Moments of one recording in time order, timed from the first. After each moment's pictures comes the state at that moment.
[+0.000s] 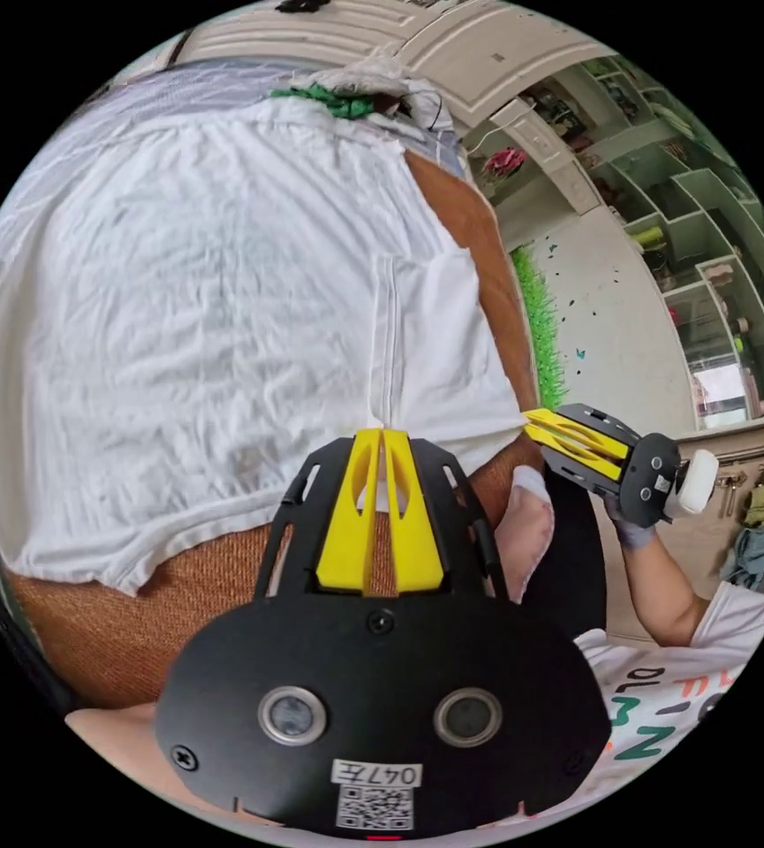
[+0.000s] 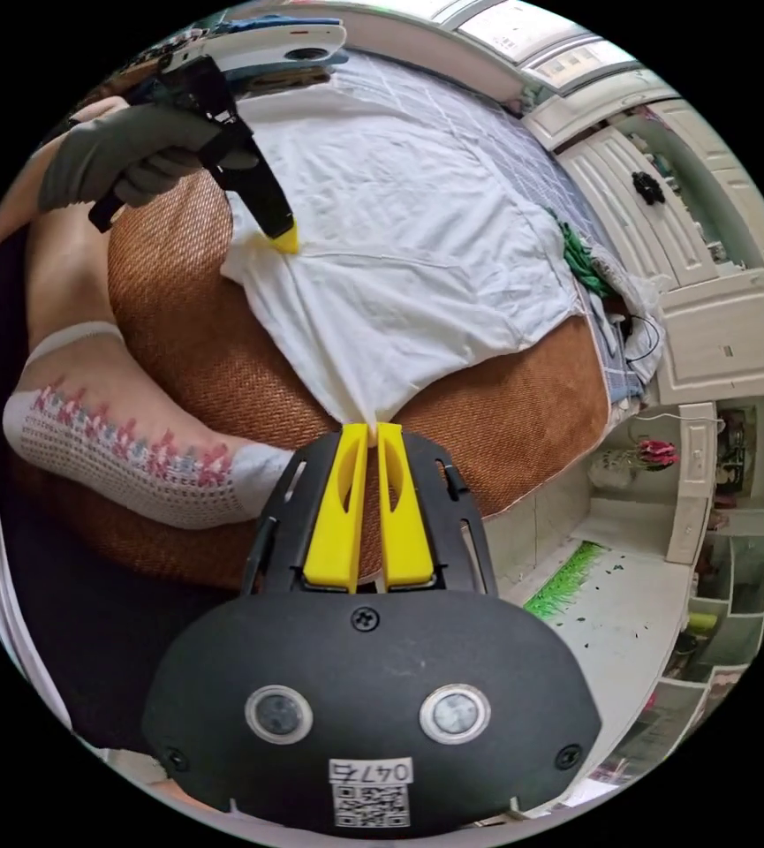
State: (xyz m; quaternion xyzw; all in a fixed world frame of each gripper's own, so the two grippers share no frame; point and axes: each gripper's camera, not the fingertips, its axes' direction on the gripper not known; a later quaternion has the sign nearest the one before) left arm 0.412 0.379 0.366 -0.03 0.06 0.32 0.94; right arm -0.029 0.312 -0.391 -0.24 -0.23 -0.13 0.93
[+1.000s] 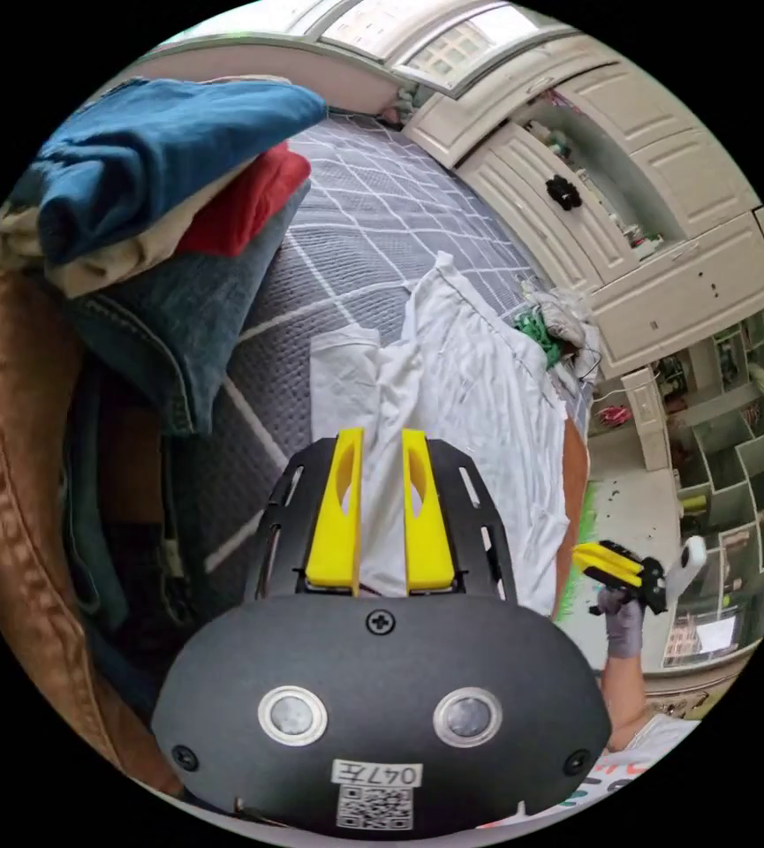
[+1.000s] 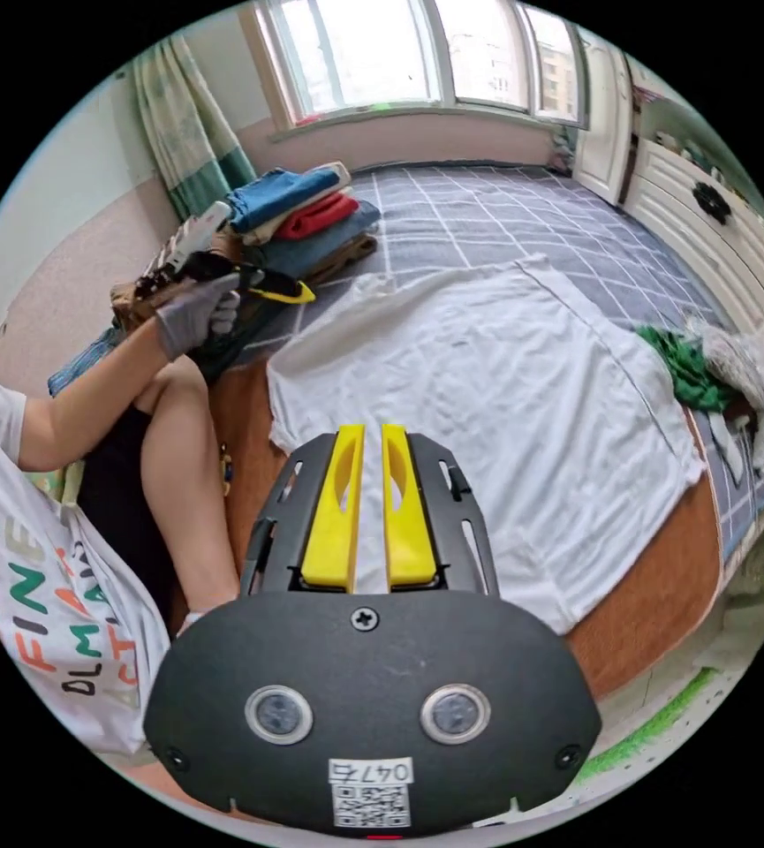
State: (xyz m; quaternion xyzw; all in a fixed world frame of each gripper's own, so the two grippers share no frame) left arm 0.085 0.278 0.162 0.21 -0.01 0.04 0.98; right arm 0.089 0.076 -0.227 -0.07 -0.49 -0.02 0.87
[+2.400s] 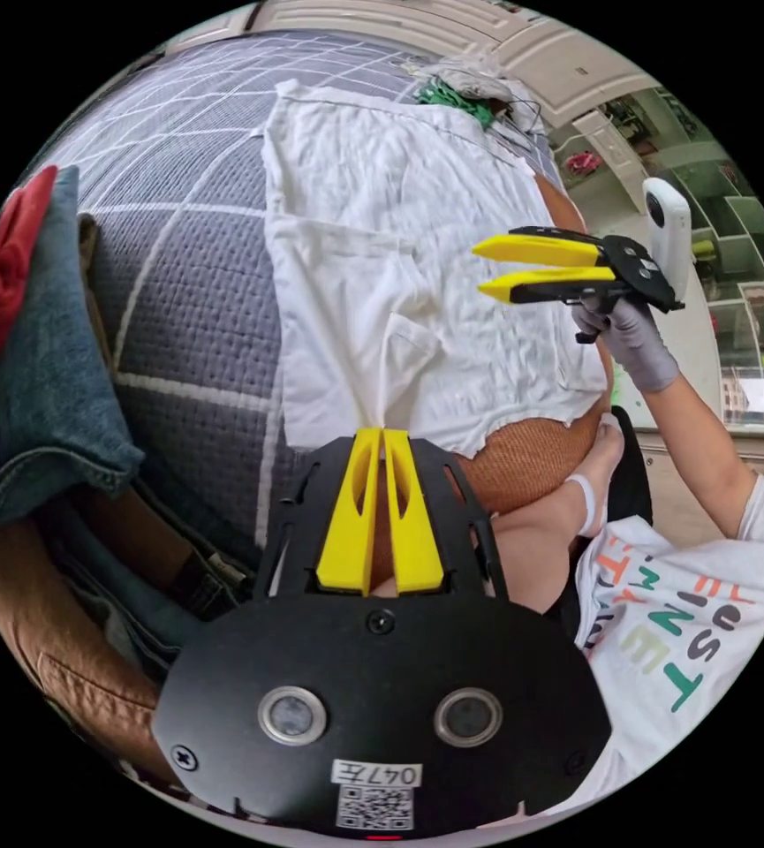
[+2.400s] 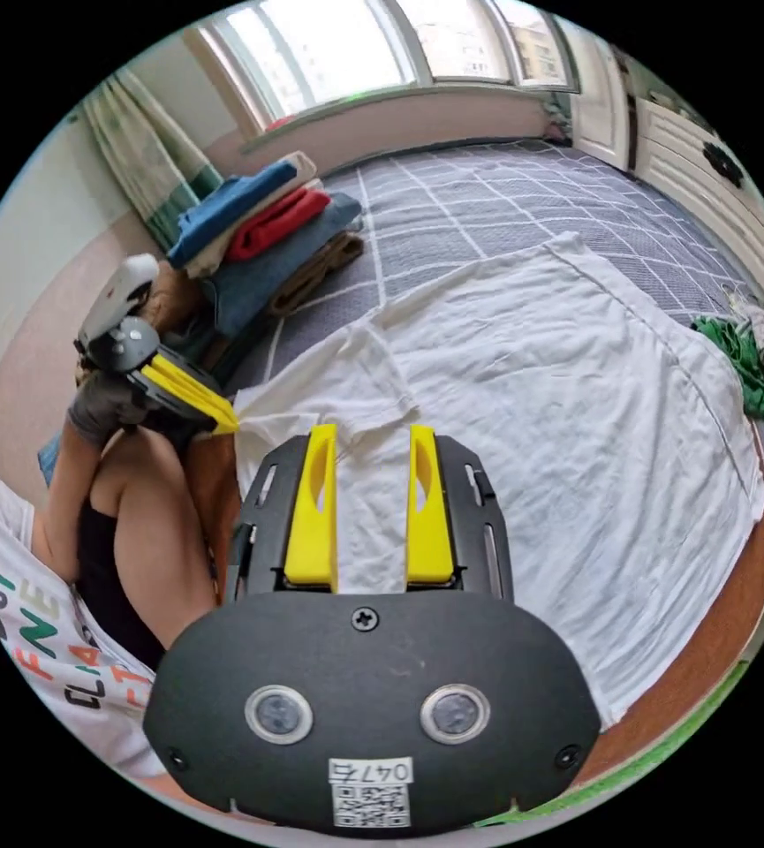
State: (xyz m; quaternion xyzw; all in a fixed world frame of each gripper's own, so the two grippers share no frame) left arm 0.095 0.201 0.252 -0.04 -0.05 0.31 0.95; right arm -0.003 -0.013 -0.088 -0.10 -0.53 0.06 0.84
